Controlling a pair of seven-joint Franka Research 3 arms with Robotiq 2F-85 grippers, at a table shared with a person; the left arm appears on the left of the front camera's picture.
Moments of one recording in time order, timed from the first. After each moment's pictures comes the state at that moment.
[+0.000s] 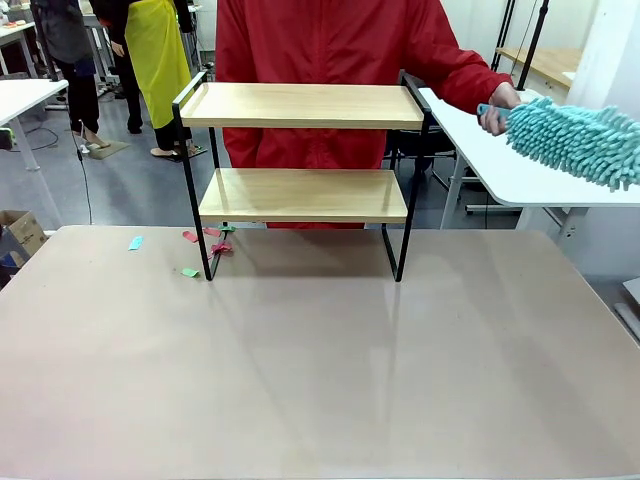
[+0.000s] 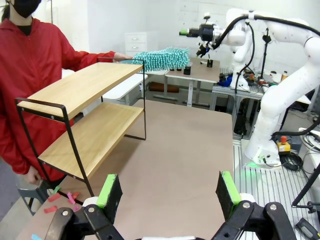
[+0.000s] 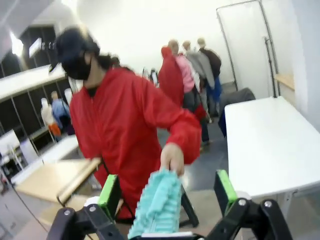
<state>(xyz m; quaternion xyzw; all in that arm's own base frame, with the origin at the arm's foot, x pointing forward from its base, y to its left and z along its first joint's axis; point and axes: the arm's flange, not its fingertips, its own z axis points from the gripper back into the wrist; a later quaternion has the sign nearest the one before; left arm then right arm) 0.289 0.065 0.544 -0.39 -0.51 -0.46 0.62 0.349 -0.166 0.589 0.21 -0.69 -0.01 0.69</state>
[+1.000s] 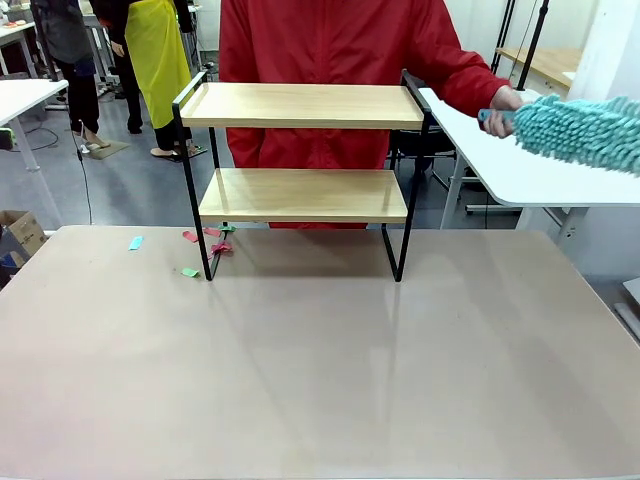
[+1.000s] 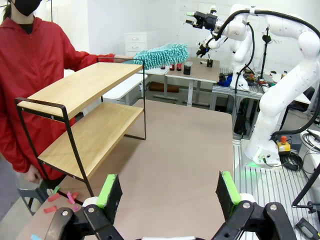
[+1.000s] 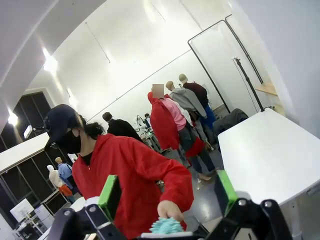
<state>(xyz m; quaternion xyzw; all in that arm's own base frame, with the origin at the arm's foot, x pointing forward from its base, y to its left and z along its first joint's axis) 0.289 0.065 0.544 -0.39 -0.51 -0.46 0.62 0.340 -0.241 0.629 0.26 -0.73 -0.14 0.62</state>
